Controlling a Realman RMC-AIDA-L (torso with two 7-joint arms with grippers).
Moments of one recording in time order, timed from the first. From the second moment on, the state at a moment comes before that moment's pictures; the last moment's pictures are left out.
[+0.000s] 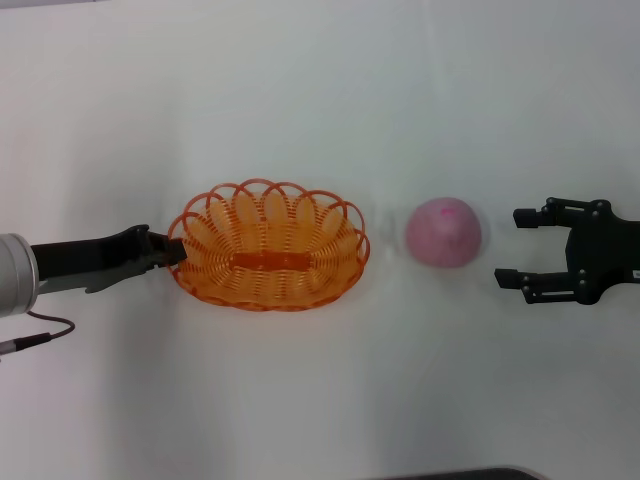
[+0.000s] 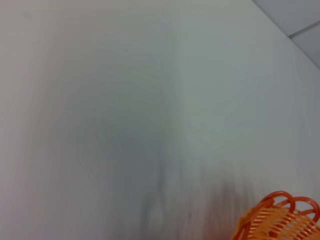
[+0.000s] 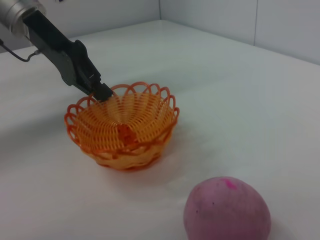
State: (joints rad) left arm -0.16 -2.18 1.26 1.19 2.13 1.20 -2.78; right arm 0.37 2.08 -0.42 -0.71 -2.34 -1.62 1.06
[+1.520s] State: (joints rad) left arm -0.23 -2.15 0.67 0.90 1.96 1.62 -2.02; right arm 0.38 2.08 -0.41 -0.71 -2.34 -1.62 1.08
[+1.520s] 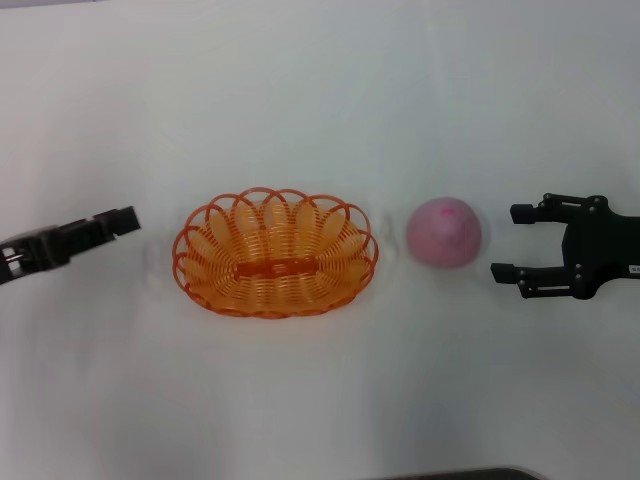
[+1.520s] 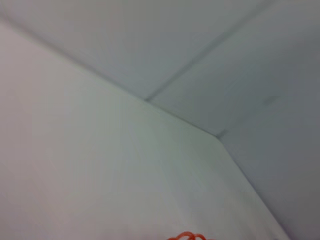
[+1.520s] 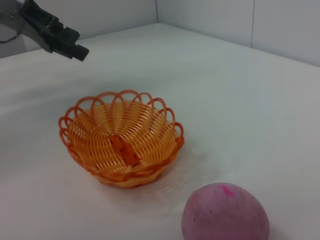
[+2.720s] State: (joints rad) left arm -0.20 -2.17 0.73 0.80 2.07 1.72 -1.08; right arm 0.36 2.09 -0.39 -0.69 -2.29 -1.64 1.06
